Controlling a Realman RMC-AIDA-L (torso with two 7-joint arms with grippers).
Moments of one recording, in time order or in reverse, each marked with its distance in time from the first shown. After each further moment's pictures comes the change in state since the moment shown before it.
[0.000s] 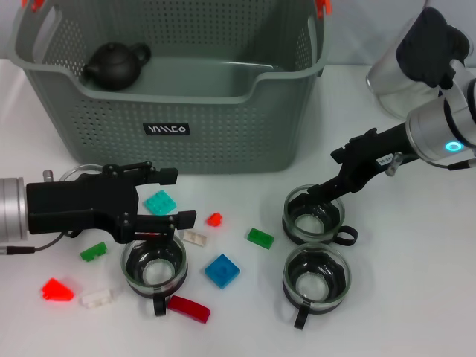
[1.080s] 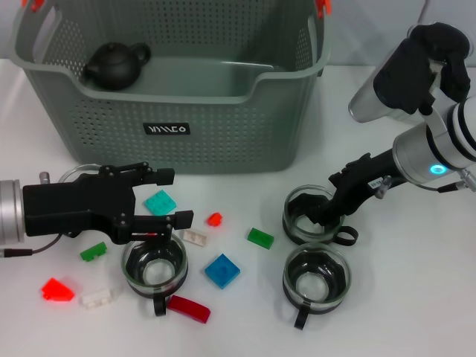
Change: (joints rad) left arm 0.010 0.000 -0.006 0.000 -0.005 0.002 0.001; right arm 0.017 0.002 -0.074 0.113 -0.001 0.077 0.041
